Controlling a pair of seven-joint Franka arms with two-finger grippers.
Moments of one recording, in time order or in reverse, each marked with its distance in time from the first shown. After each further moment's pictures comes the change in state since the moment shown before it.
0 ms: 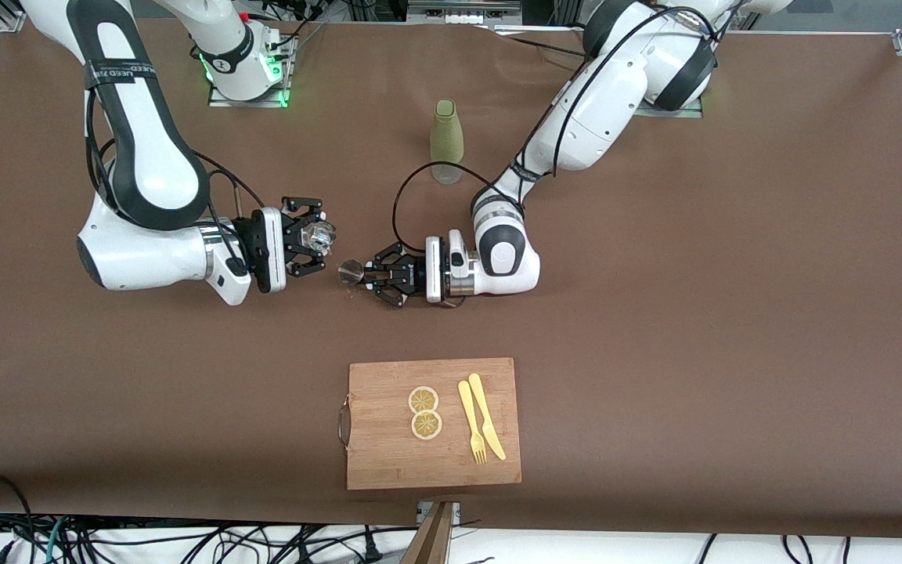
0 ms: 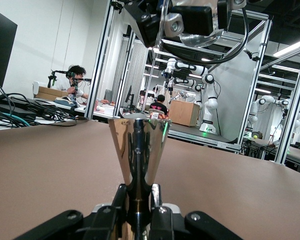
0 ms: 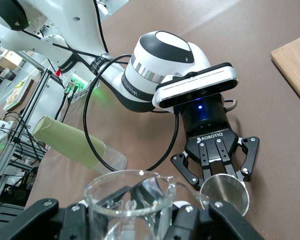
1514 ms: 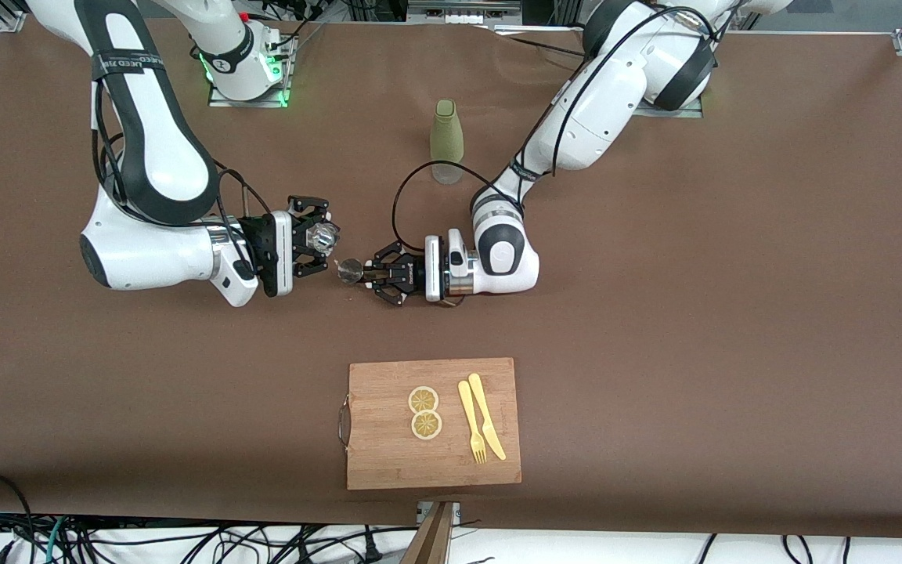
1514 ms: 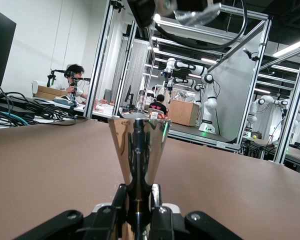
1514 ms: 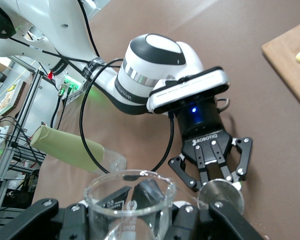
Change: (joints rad) left arm -0.001 0.000 -0.002 -0.003 0.000 0.000 0.000; right arm 0.019 0.002 0.000 0.067 -0.043 -0.001 0.107
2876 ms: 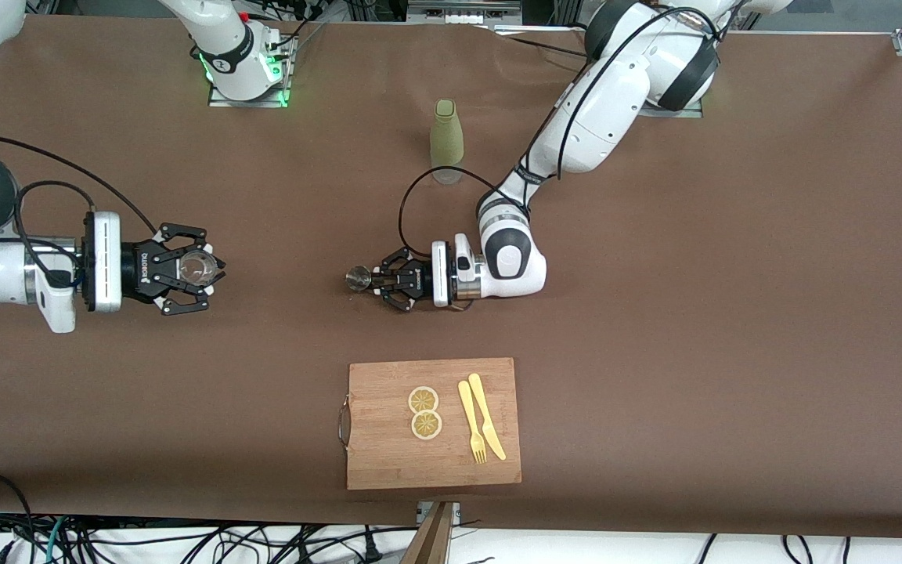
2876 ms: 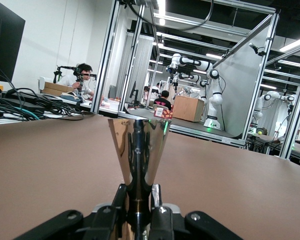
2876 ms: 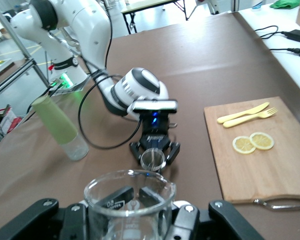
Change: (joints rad) left arm 0.016 -0.010 0.023 -0.025 0.000 0.000 0.000; right arm -0.307 0.071 -0.021 0.188 0.070 -0.195 -0.509
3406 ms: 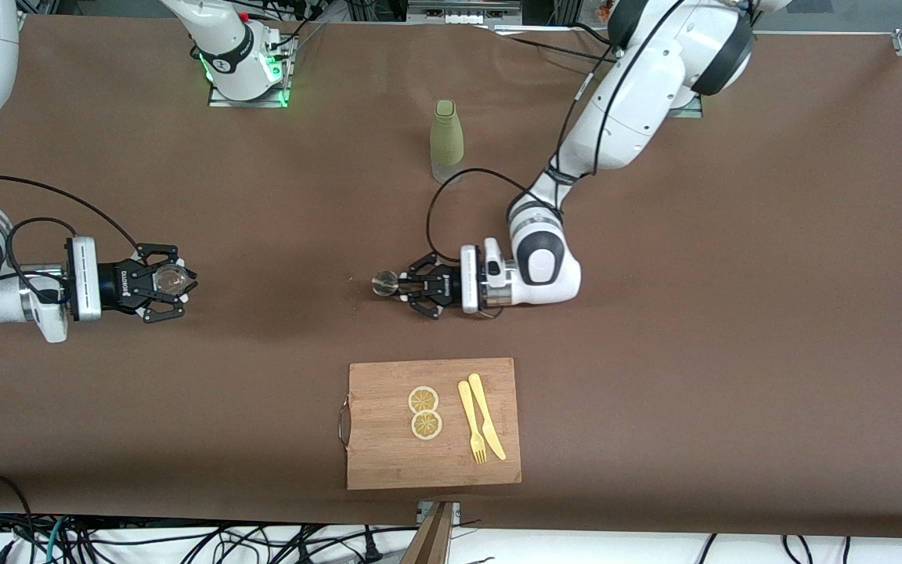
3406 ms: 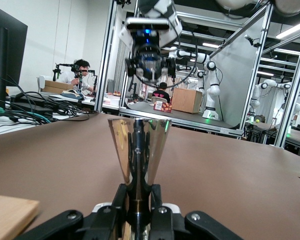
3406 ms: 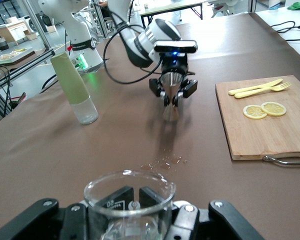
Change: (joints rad) left arm 0.120 -0.175 0.020 -0.237 0.116 -0.093 0.023; right arm -0.064 0.157 -0.088 0.000 0.000 -0.087 -0.299
